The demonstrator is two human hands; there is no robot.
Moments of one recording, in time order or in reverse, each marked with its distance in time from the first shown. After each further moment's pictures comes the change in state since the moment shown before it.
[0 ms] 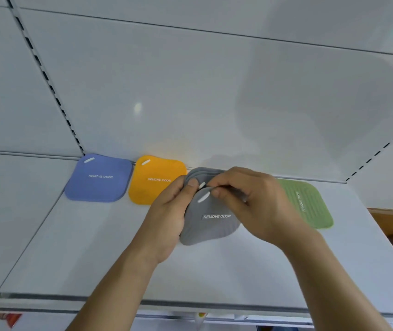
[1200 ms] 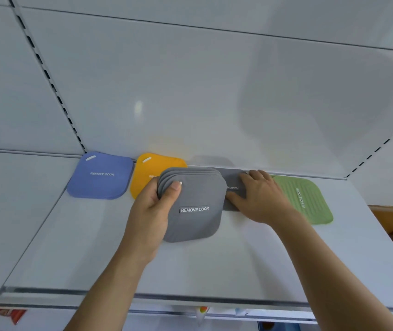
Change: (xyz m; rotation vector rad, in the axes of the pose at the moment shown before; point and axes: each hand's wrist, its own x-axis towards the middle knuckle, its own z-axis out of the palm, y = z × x) left_hand -0.006 -0.008 -0.024 0.151 0.220 0.174; right_hand 0.000 0.099 0.032 -0.579 -0.337 0.546
